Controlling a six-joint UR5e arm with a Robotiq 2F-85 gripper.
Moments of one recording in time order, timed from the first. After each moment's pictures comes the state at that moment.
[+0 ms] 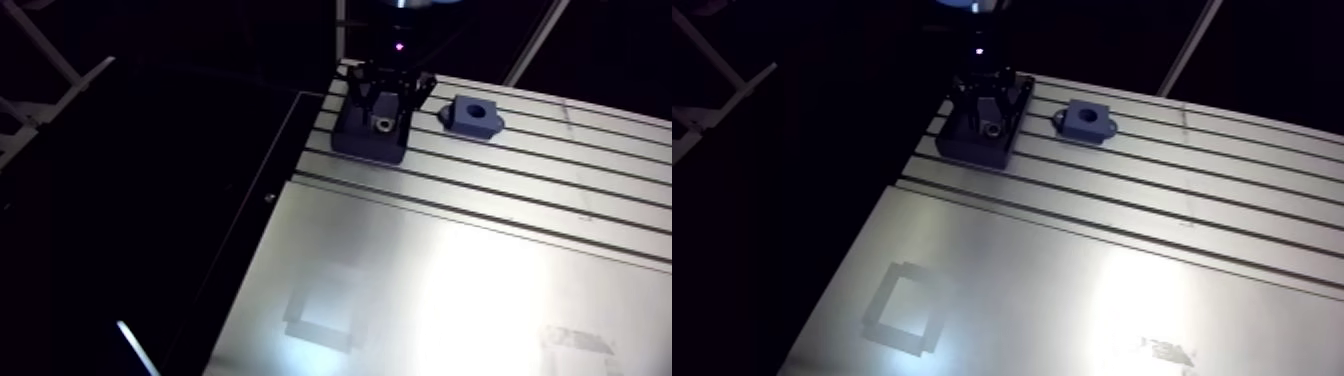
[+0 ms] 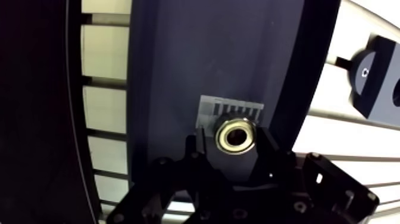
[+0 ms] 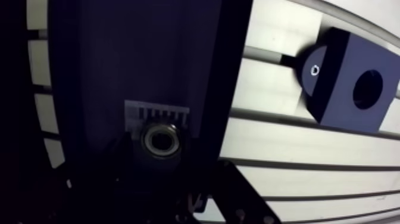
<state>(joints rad) 0.25 -1.01 1.67 -2.10 -1.57 -1.48</state>
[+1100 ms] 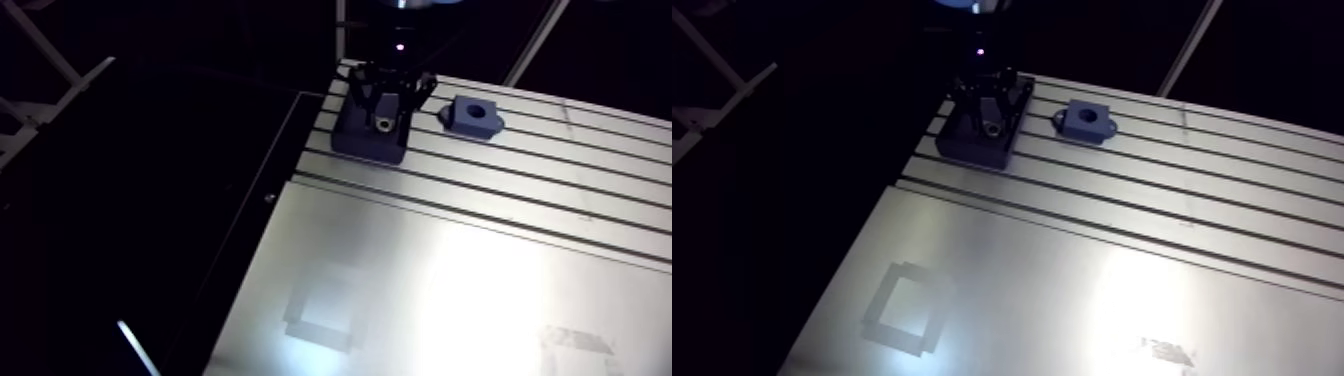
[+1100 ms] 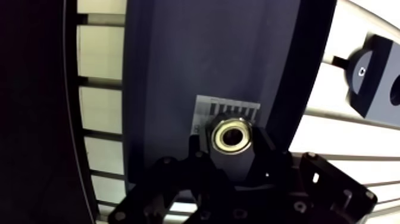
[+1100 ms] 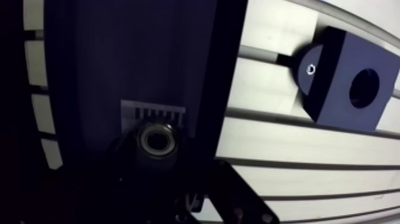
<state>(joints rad) 0.25 -1.01 1.67 -2.10 -1.58 -1.48</state>
